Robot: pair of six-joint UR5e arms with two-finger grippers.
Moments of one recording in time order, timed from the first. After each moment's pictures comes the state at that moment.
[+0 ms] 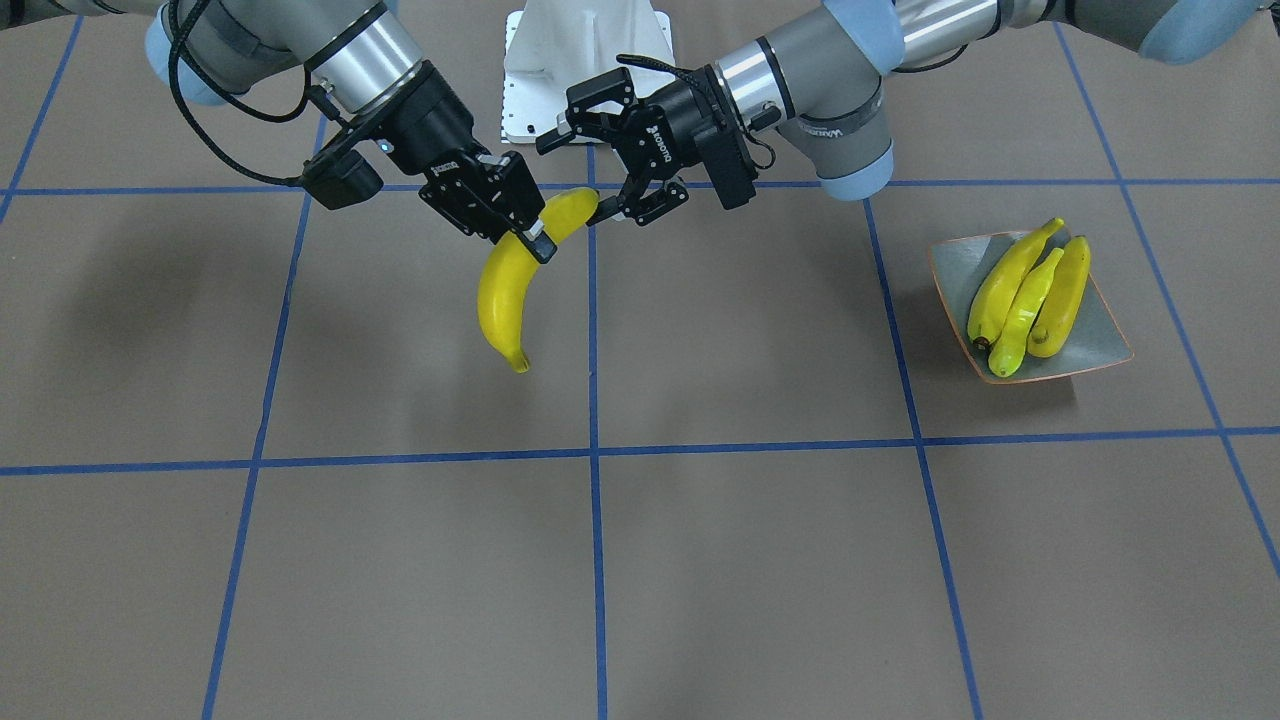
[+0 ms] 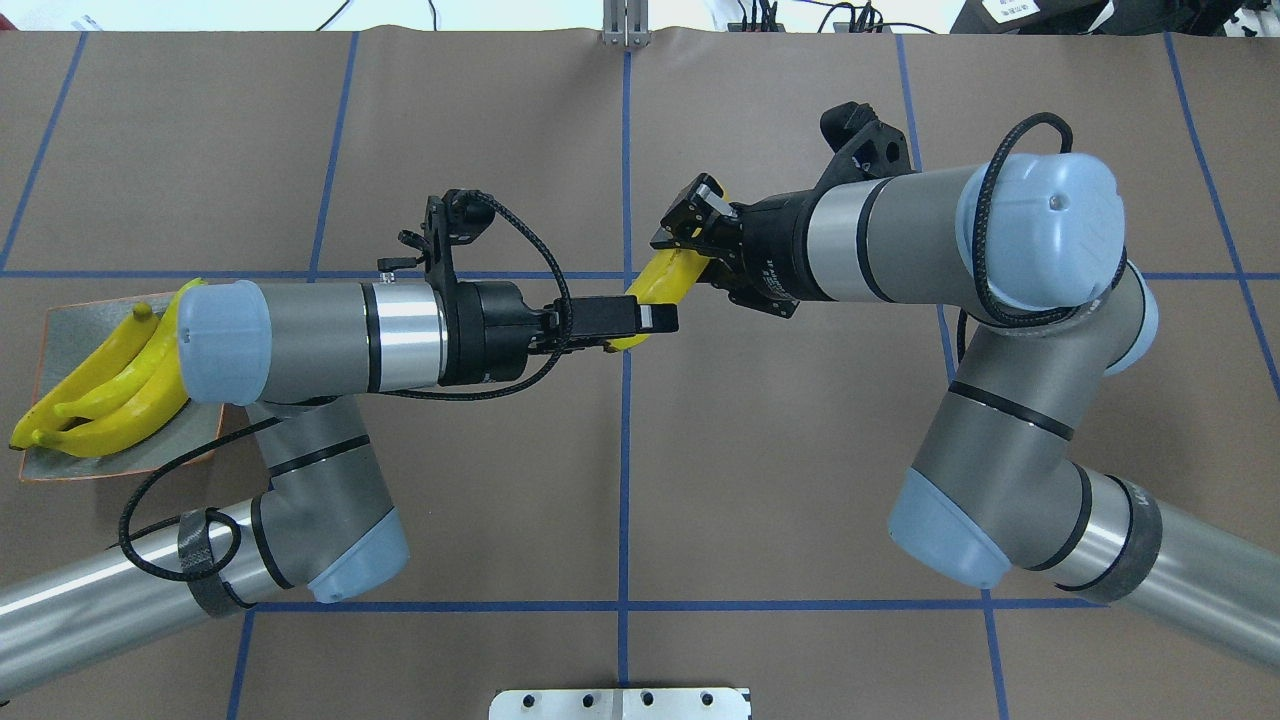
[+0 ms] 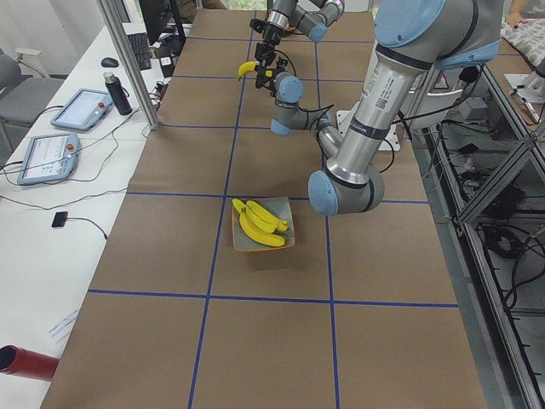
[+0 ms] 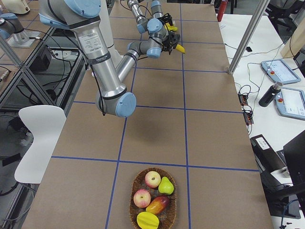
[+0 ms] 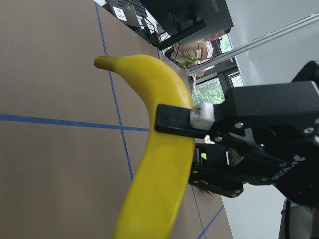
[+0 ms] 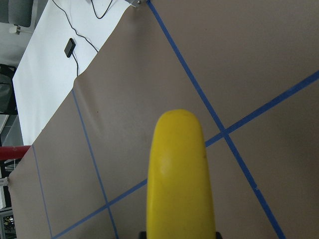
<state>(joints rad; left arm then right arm) -0.52 -2.13 -1.62 -2.92 -1.82 -1.49 0.62 -1.07 1.93 -1.01 1.78 1.89</state>
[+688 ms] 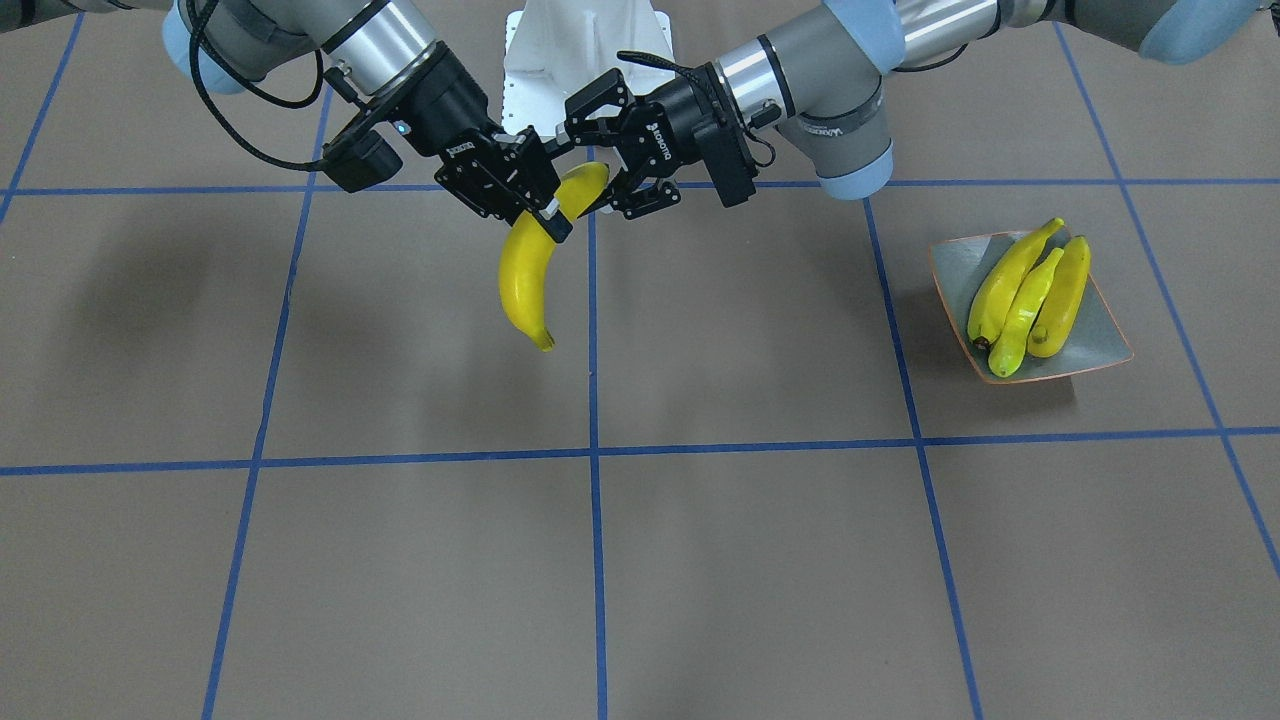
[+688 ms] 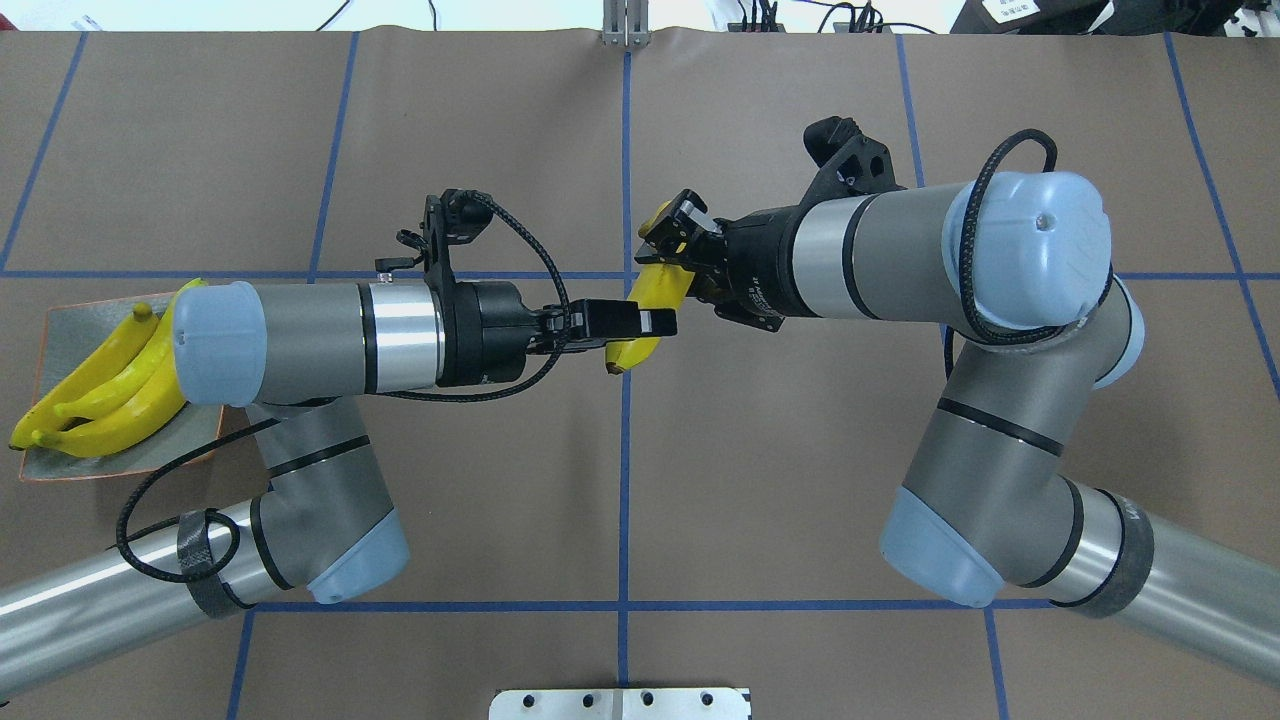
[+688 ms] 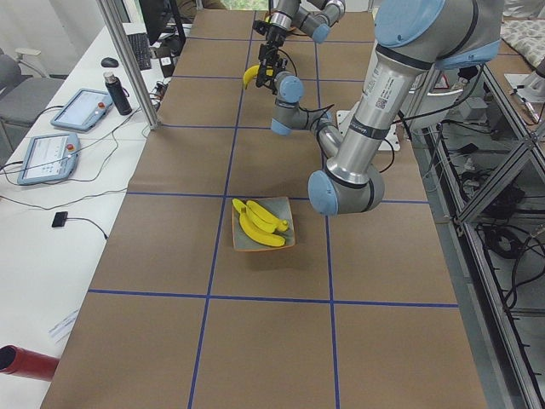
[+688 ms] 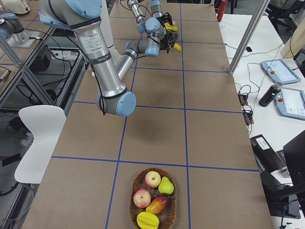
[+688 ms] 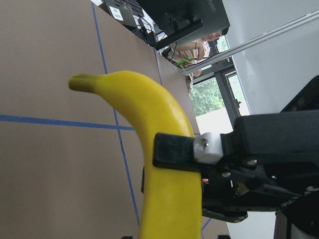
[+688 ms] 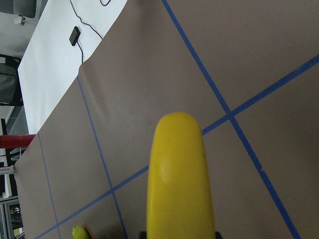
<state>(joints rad) -0.52 -2.14 -1.62 -2.93 -1.82 -1.49 0.59 -1.06 1.94 -1.01 1.77 1.89</state>
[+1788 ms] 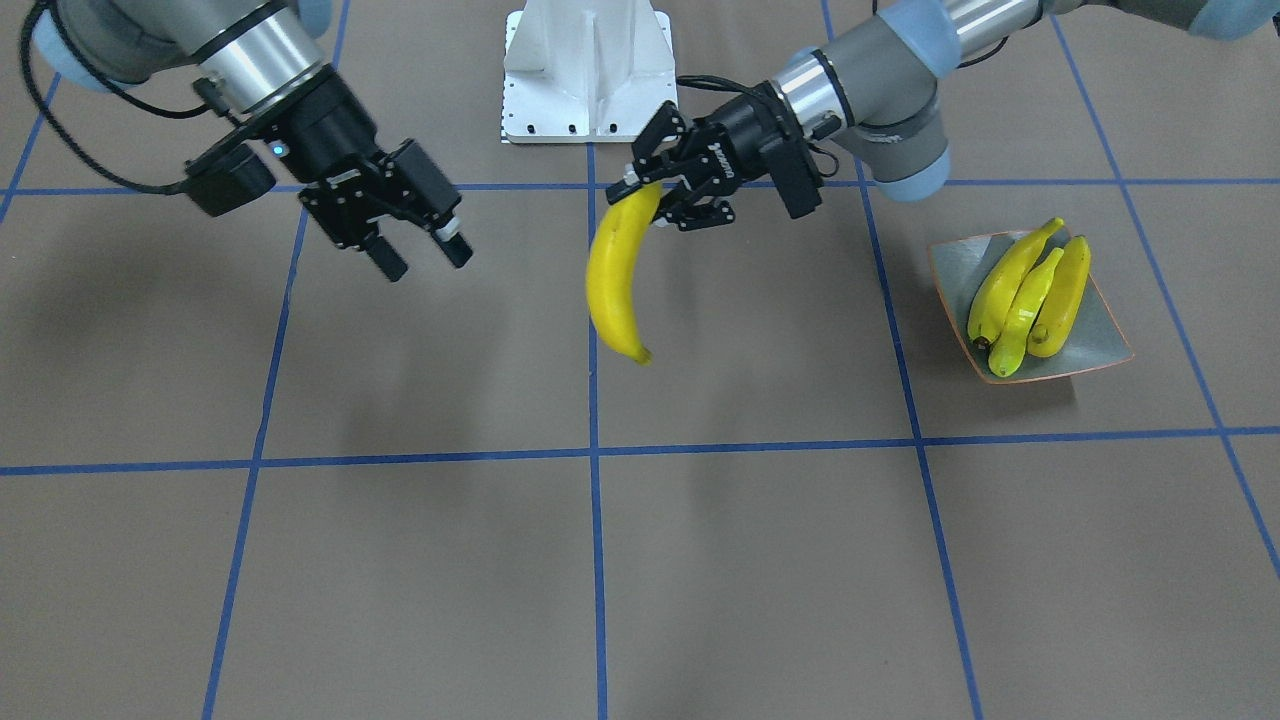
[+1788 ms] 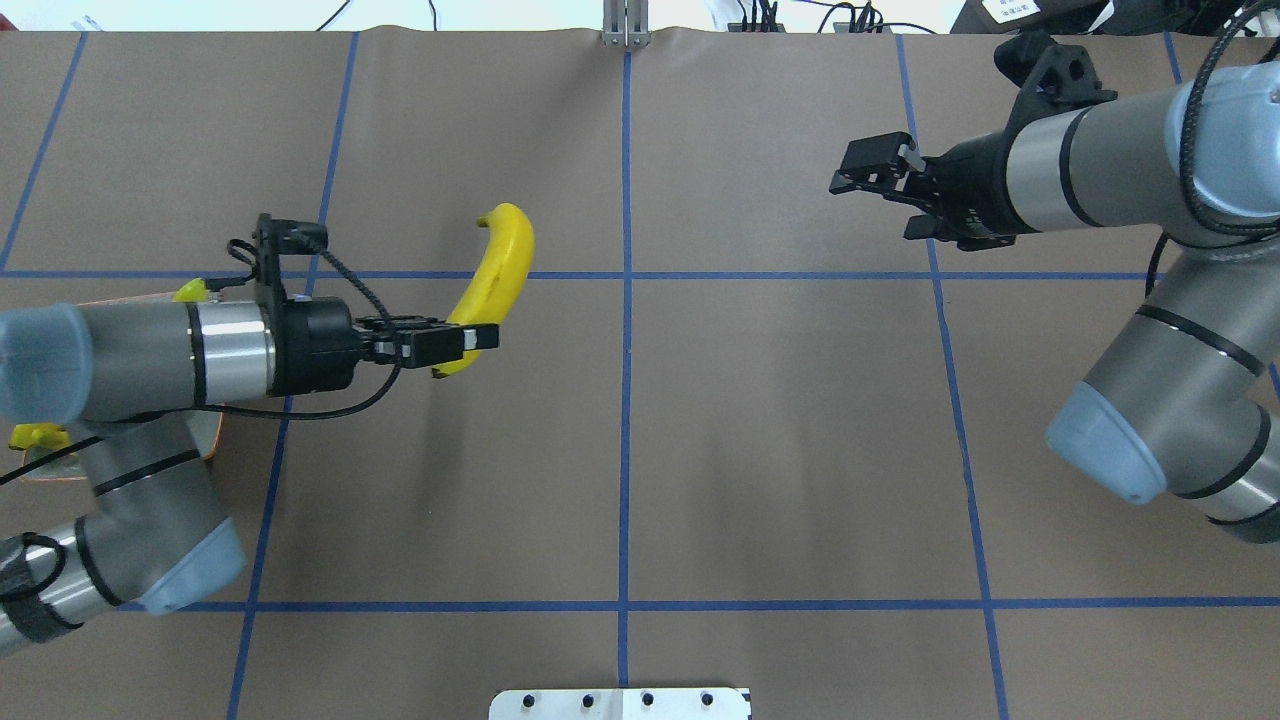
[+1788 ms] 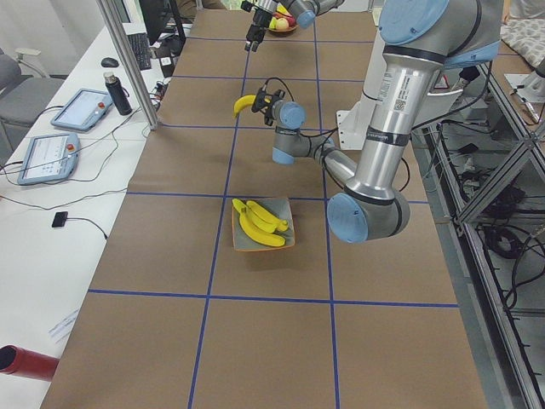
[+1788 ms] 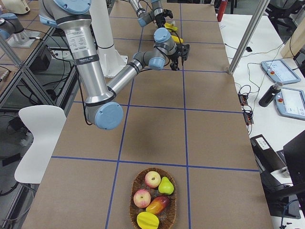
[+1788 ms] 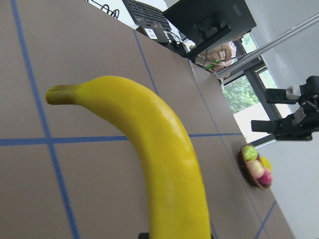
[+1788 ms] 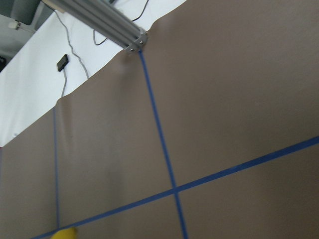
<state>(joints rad) -0.60 -1.79 -1.74 -2.92 -1.83 -1.15 0.86 -1.31 1.97 -1.10 1.92 1.44</state>
